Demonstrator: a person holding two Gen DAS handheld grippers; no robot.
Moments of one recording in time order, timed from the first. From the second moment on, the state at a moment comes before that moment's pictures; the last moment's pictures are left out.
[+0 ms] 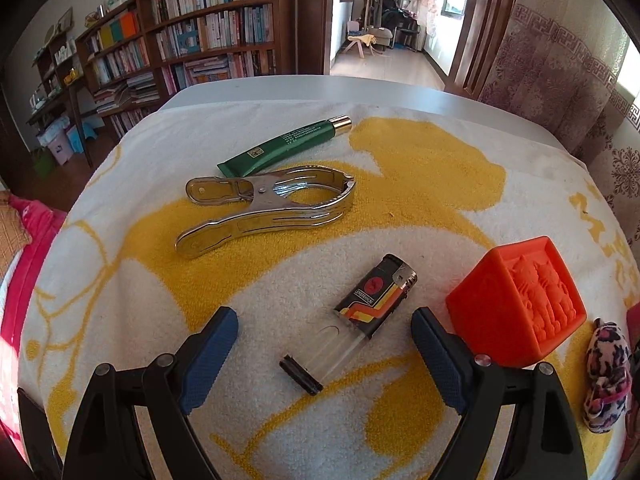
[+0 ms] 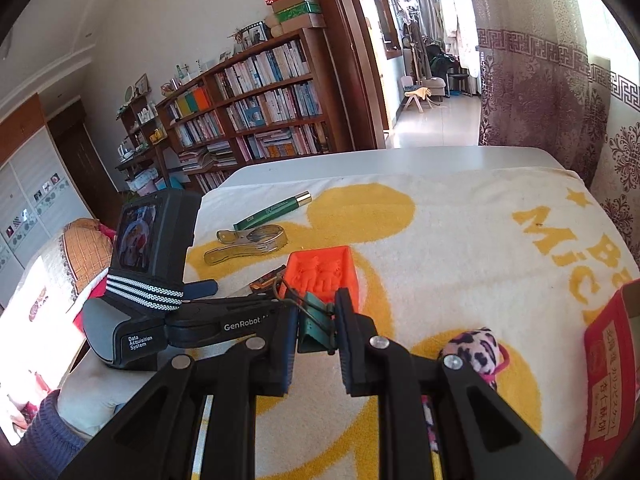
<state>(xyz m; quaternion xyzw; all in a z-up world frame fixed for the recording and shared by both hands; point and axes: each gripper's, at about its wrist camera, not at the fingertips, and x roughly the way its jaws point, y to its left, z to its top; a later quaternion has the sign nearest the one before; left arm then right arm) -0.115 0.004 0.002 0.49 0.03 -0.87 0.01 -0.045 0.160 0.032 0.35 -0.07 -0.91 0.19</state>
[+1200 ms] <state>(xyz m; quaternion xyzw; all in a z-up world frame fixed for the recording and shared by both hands) -0.111 0.097 0.031 0.47 0.06 -0.88 -0.10 -0.045 0.251 0.060 0.30 -0.18 -0.93 0.08</state>
